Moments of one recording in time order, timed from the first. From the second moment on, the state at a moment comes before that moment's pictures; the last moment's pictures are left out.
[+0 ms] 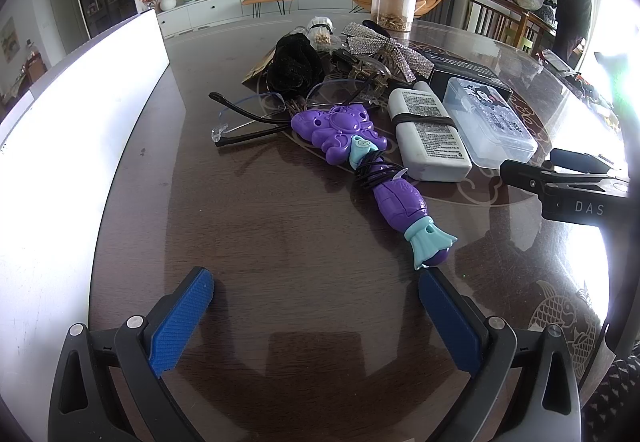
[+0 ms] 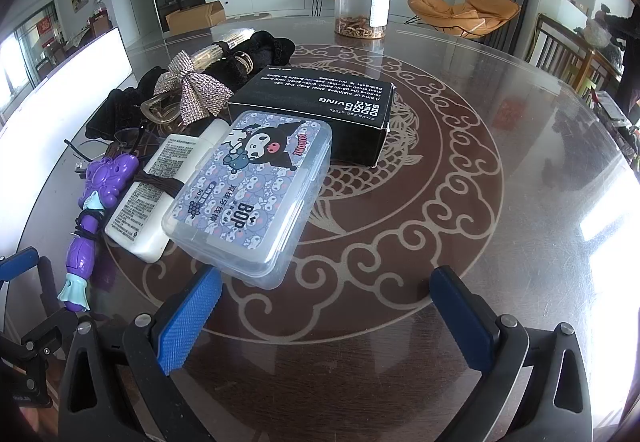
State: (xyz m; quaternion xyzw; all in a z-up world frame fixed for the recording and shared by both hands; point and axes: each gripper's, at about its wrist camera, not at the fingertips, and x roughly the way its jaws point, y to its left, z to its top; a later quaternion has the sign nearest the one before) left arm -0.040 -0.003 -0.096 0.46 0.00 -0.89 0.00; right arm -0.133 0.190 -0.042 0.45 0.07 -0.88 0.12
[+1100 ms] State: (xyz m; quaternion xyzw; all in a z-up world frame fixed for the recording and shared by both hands) left arm -0.040 -0.002 -0.094 0.46 0.00 -0.89 0.00; right arm -0.133 0.189 -0.041 0.45 0.07 -0.88 0.12
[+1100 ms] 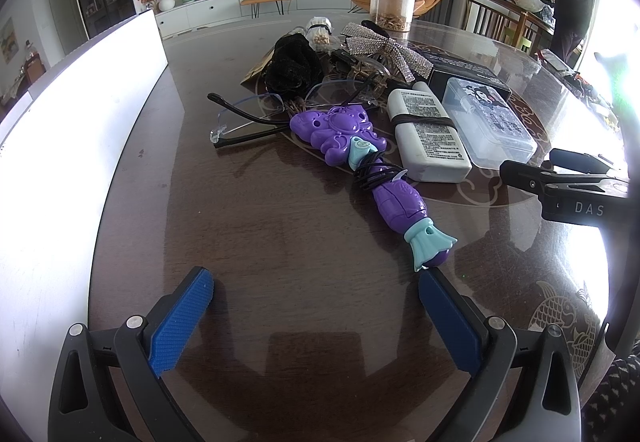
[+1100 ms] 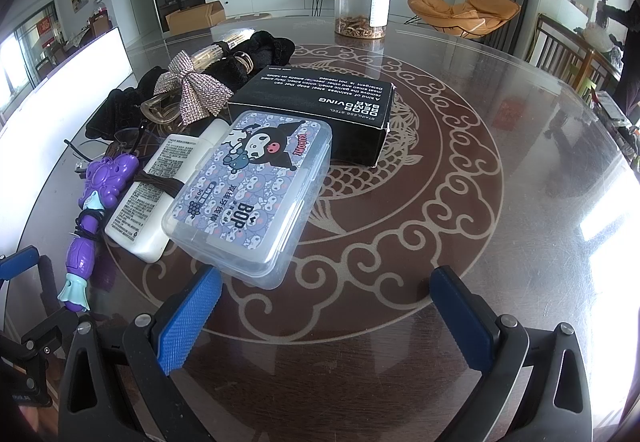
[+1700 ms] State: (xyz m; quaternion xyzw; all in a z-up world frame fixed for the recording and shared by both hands) left arm -0.040 -0.002 -0.095 0.46 0.00 -0.89 0.00; right arm -0.134 0.189 -0.041 0.45 0.07 -0.88 0.12
